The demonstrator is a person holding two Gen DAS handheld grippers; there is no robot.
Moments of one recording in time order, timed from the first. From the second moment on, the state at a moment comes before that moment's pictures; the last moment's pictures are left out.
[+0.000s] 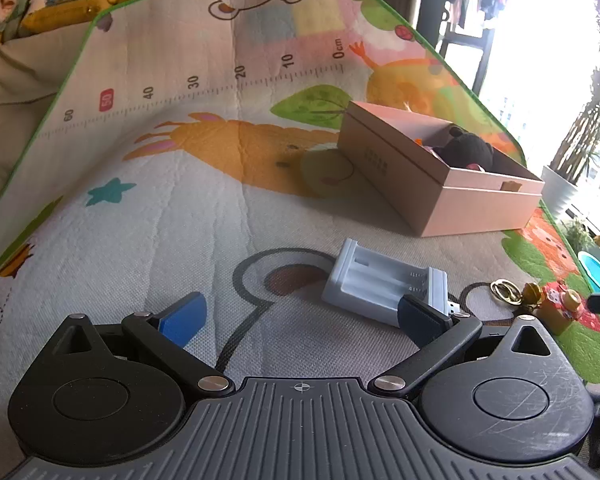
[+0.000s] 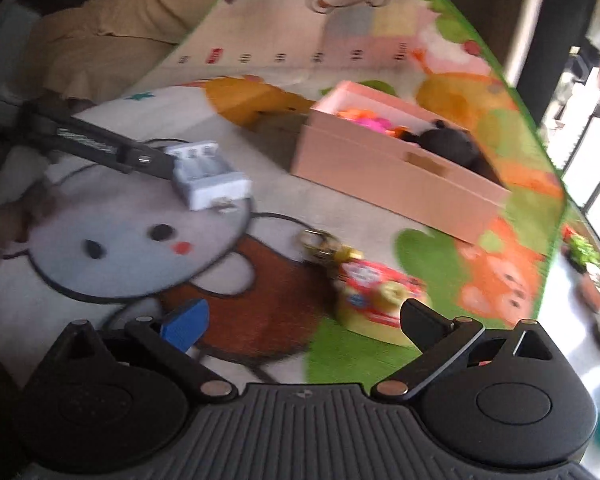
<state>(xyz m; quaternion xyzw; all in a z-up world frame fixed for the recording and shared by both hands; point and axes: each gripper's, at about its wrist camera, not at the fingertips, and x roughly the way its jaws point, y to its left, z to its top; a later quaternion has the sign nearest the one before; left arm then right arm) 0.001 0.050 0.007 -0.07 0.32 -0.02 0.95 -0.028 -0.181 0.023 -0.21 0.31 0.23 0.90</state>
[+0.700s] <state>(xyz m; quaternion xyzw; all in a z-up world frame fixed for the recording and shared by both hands) 0.001 0.051 0.006 -0.07 0.32 -0.02 0.95 0.023 -0.224 0.021 -0.04 0.36 0.20 0.91</state>
